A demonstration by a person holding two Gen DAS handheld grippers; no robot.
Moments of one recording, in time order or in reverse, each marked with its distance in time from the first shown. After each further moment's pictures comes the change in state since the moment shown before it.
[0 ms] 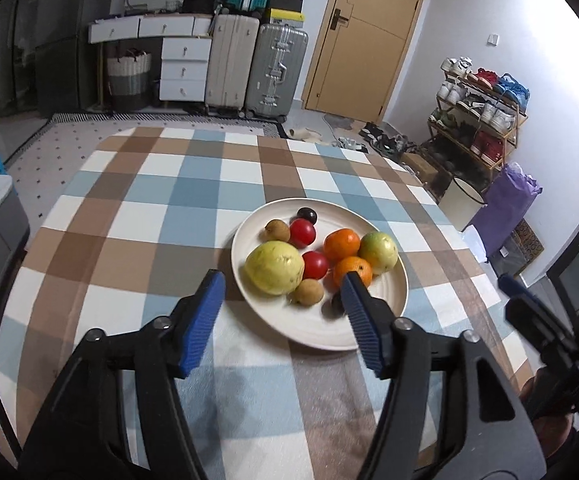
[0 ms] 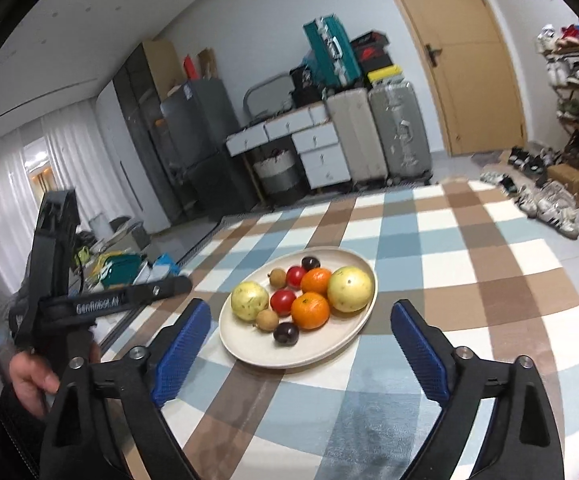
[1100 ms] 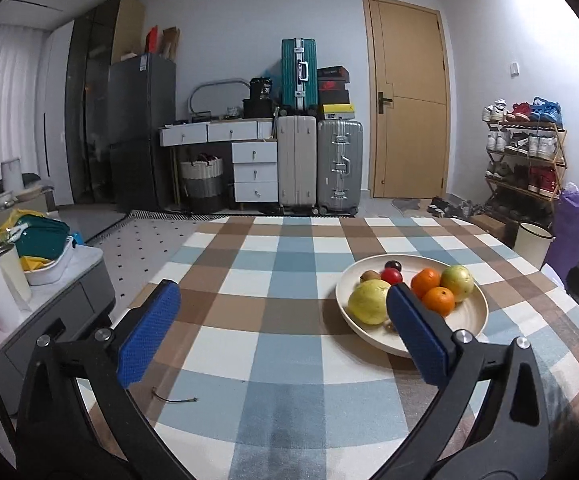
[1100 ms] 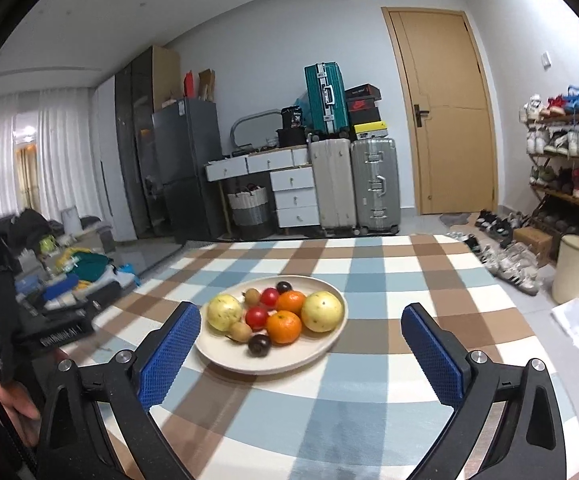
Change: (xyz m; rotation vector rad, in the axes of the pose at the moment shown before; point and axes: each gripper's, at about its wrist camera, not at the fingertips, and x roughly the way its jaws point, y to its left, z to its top) left arm -0.048 0.020 -0.058 0.091 -0.388 0.287; right arm -0.021 0.025 -0.026 -0.171 -0.144 -0.170
